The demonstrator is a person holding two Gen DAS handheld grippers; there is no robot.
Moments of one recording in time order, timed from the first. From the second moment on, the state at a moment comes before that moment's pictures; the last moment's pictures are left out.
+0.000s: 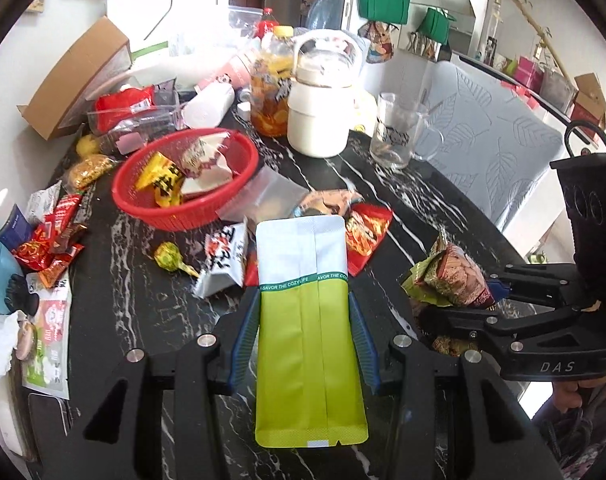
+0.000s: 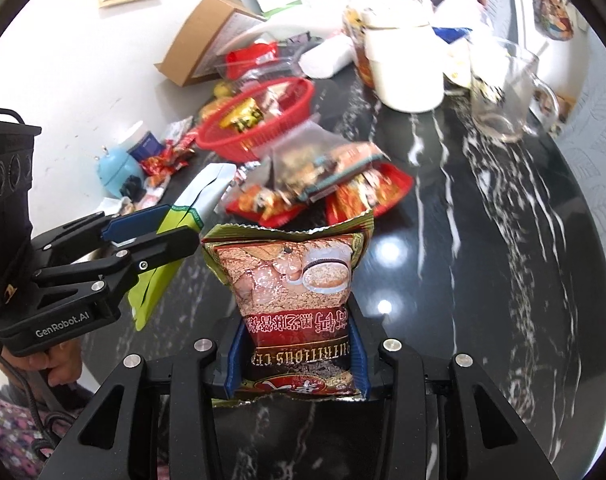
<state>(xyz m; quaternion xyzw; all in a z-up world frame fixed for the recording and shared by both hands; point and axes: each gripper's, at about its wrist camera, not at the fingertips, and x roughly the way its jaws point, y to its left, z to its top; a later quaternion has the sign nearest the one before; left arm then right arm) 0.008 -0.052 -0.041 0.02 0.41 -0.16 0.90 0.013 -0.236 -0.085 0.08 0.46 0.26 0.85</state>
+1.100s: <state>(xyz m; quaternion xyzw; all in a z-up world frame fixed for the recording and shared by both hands) 0.095 0.022 0.048 -0.02 0.27 -0.09 0.96 0.120 -0.167 0.022 -0.01 0.35 0.31 0.88</state>
